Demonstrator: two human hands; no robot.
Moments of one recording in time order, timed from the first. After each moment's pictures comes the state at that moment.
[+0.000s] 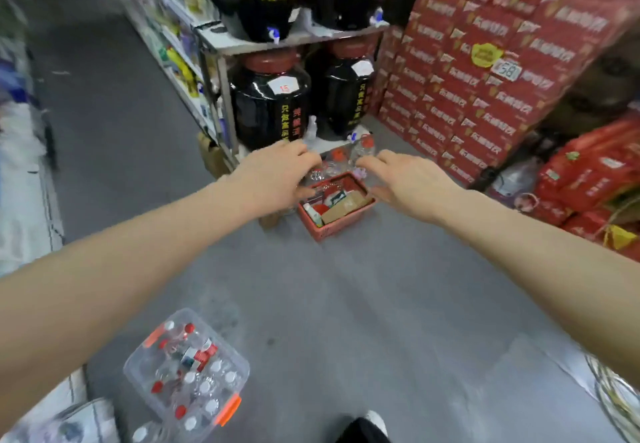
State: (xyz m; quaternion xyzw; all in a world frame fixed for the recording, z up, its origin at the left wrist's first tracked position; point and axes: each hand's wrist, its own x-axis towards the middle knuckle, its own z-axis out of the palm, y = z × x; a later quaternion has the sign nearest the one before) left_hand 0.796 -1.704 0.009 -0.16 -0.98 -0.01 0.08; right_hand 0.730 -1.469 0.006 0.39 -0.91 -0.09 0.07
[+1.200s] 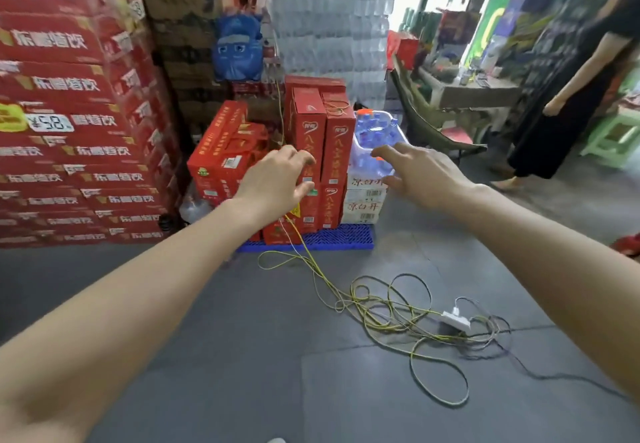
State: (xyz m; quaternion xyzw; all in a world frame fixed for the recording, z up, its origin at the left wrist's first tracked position) left_hand 0.400 -0.704 0.034 -0.54 -0.82 -0.18 0.08; right_hand 0.580 -0.519 0.062 -0.20 -0.97 -0.07 0.09
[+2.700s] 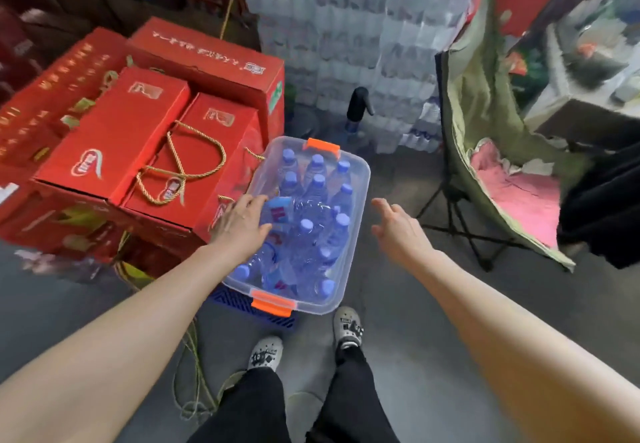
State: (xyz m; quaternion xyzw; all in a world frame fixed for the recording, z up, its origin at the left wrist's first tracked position) left_hand 0.078 0.162 -0.229 -0.22 -0.95 -0.15 -0.18; right_hand 0.204 0.422 -0.204 -0.21 -0.95 0.18 -0.14
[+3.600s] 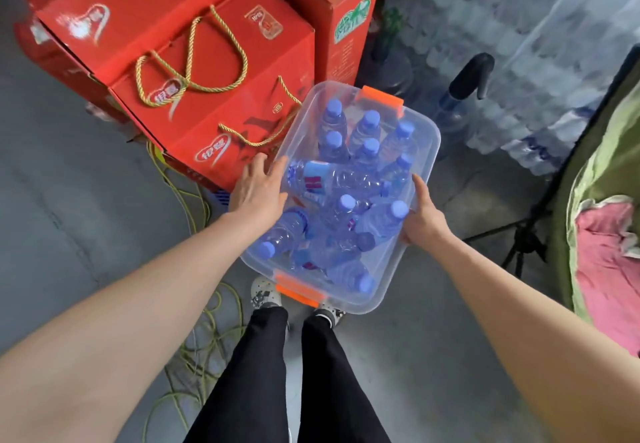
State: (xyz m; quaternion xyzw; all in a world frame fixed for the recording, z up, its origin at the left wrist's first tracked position) left_hand 0.094 0.233 -0.306 0.02 -0.98 -0.12 -0.17; right_hand 0.101 0.518 -0.308 -0.25 -0.84 0.37 -0.30
